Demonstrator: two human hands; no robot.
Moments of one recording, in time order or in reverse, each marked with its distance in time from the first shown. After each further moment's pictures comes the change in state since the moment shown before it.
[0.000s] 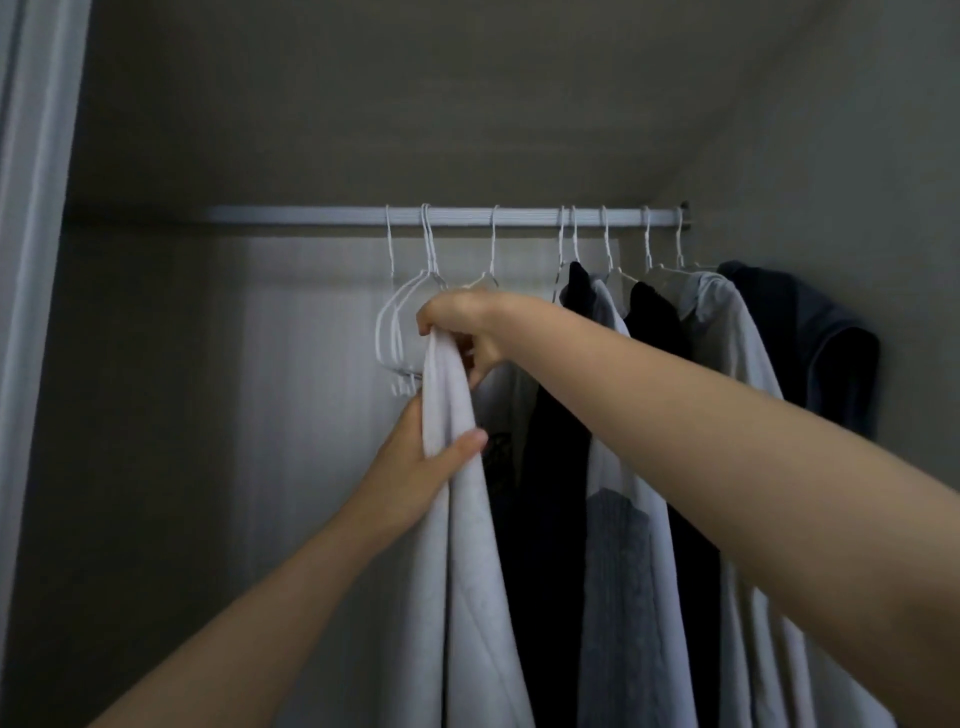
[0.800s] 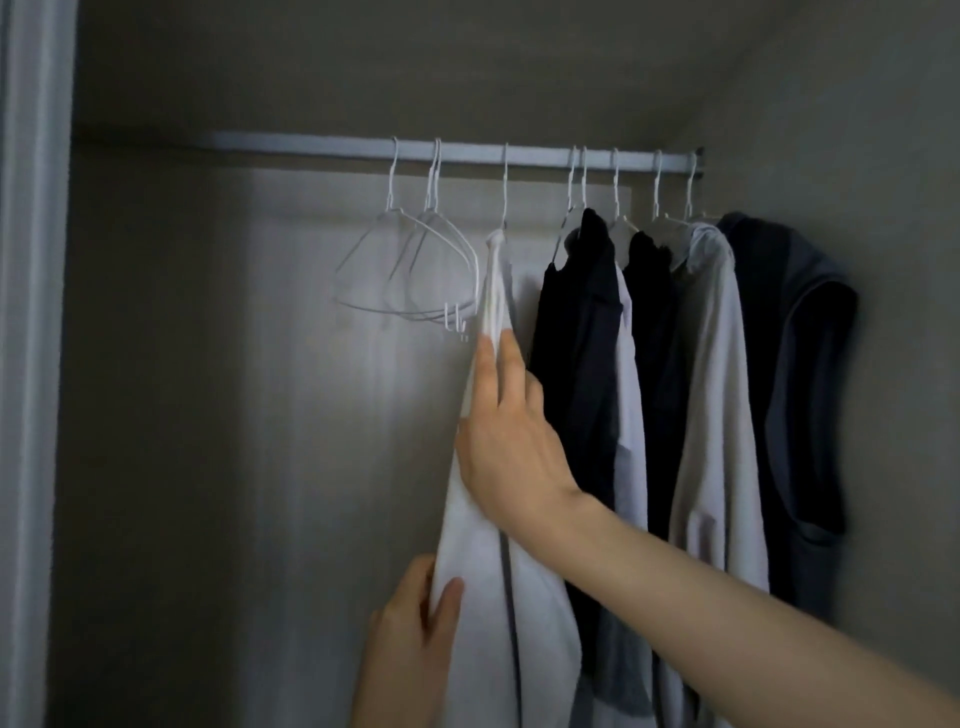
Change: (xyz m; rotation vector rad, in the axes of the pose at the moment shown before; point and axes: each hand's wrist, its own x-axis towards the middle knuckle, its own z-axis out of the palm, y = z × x) left_hand -0.178 -0.022 0.076 0.164 0.227 -0.422; right_hand -0.097 0.159 0.049 -0.931 0.501 -0.548
